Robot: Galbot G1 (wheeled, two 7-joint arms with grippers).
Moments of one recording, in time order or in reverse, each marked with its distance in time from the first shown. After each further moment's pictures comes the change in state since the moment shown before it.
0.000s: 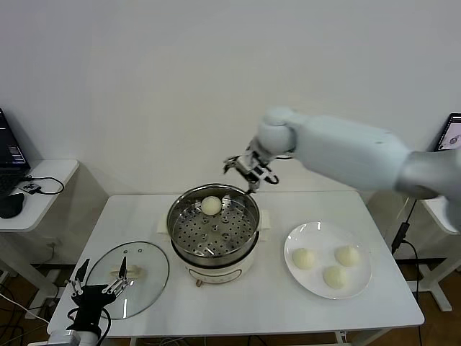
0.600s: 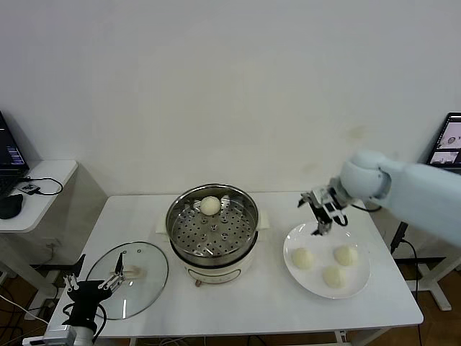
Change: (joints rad) left arm -0.014 0.013 -0.025 0.003 -0.001 0.016 0.003; right arm -0.242 -0.322 0.060 0.189 -0.079 -0.185 0.006
